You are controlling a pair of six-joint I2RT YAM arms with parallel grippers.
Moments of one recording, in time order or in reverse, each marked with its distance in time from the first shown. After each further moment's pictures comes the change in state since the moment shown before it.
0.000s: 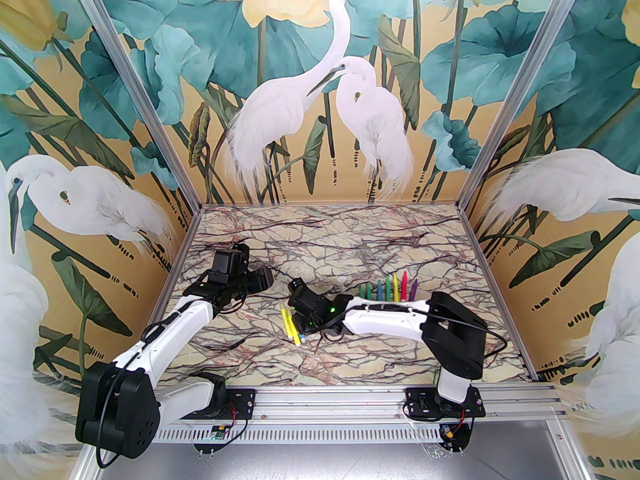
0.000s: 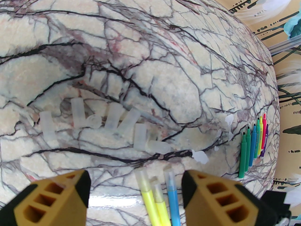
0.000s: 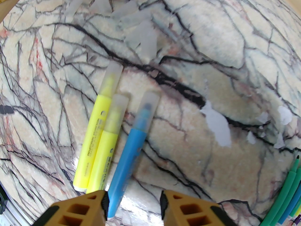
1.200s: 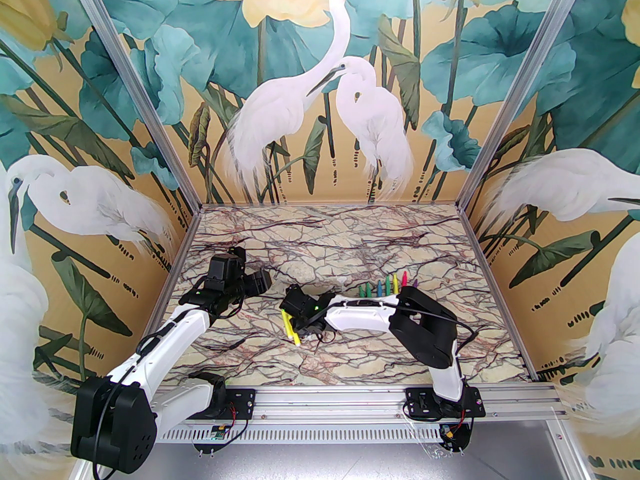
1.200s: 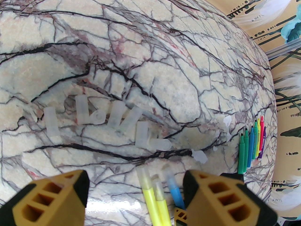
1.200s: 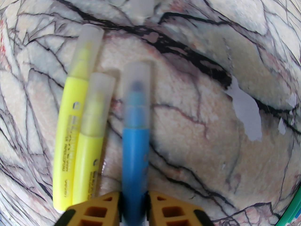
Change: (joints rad) left arm 0.006 -0.065 -0.050 0.029 0.003 -0.008; right arm 0.000 0.162 0.110 -0.098 -0.006 0.092
